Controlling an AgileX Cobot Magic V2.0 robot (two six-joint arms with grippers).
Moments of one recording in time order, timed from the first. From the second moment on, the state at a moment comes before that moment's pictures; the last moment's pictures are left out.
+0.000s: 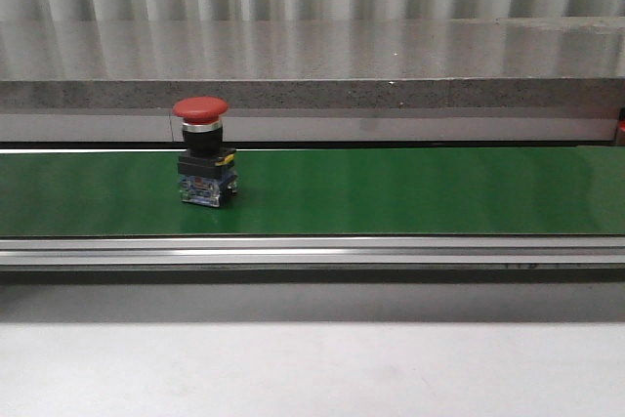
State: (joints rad) left arm 0.02 1.40 -0.85 0.11 0.43 -0.35; right arm -0.12 0.68 -0.73 0.10 0.81 -0.02
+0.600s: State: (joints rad) left arm -0.04 1.17 -0.90 0.11 0.54 -0.25; right arm -0.12 0.68 -0.73 0.10 0.81 -0.02
